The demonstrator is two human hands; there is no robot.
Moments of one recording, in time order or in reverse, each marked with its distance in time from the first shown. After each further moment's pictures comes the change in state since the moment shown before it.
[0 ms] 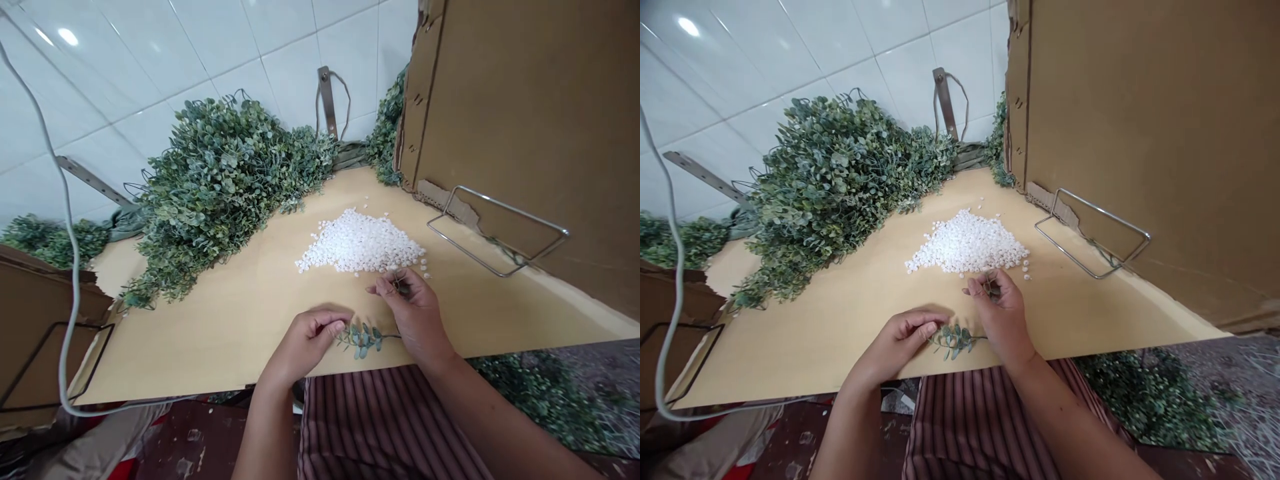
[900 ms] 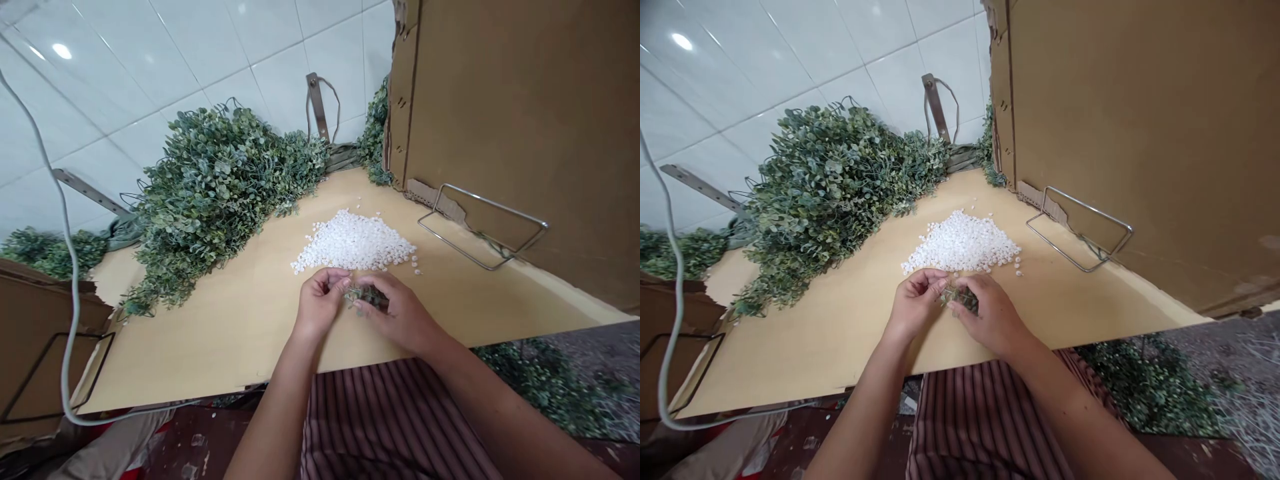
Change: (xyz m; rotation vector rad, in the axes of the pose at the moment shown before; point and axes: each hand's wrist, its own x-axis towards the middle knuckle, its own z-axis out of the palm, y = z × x) left_hand 0.054 0.012 0.025 -0.382 0.402 0.009; right_hand 0.002 -0.003 -0.017 -0.521 -0.433 -0.402
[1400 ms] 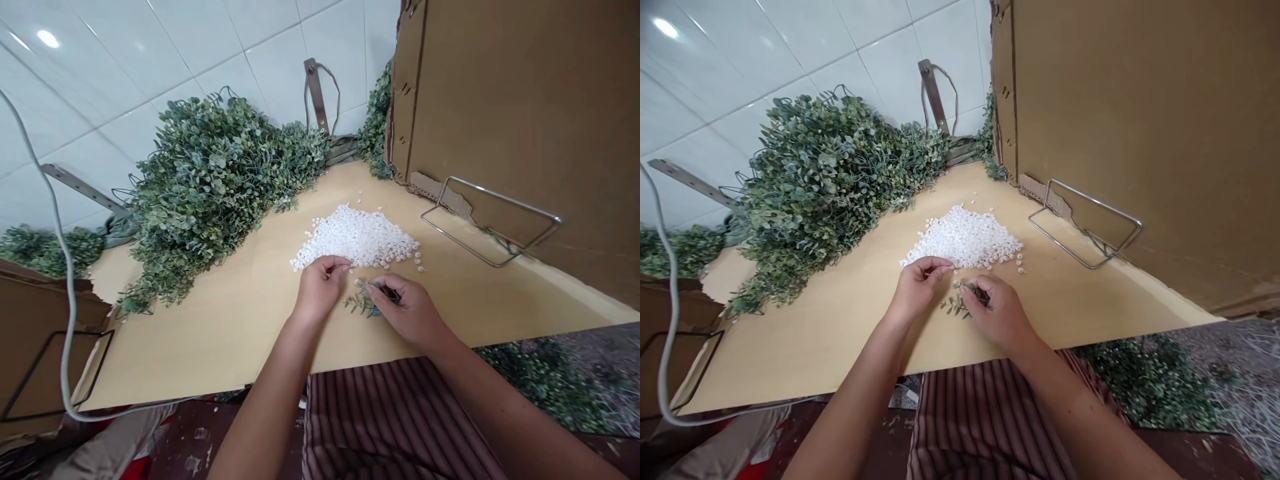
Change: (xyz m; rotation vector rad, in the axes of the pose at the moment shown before) left_hand 0.023 -0.003 -0.003 0.511 -0.028 0.141; right_hand -0.002 0.005 0.000 0.125 0.122 0.214
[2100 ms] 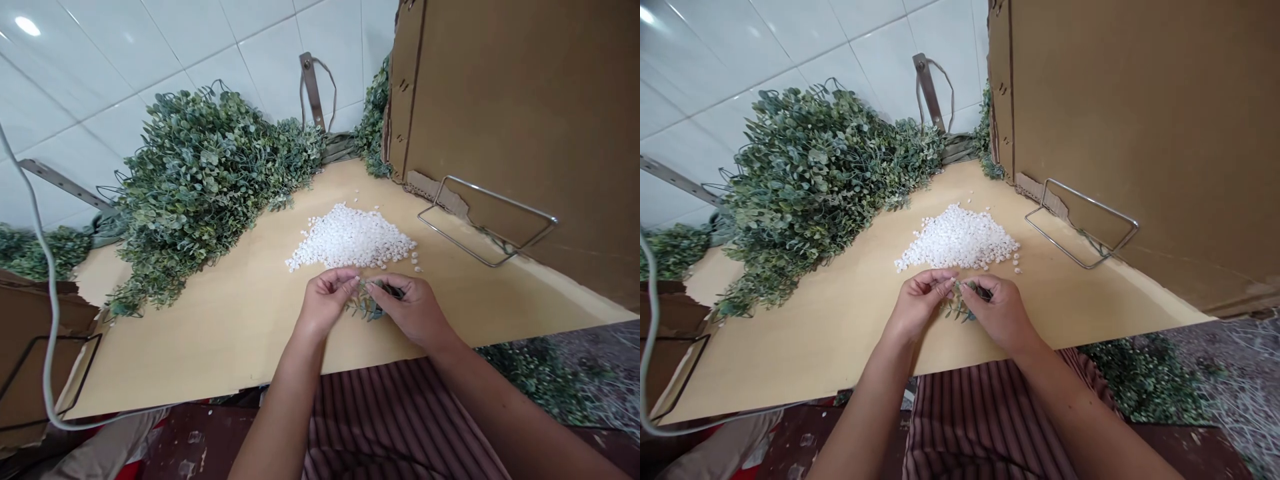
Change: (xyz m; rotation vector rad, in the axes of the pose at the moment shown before) left_hand -0.019 0.005 0.010 -0.590 -0.107 -0.258; right_hand 0.003 -0.005 -0.005 0.151 0.023 0.105
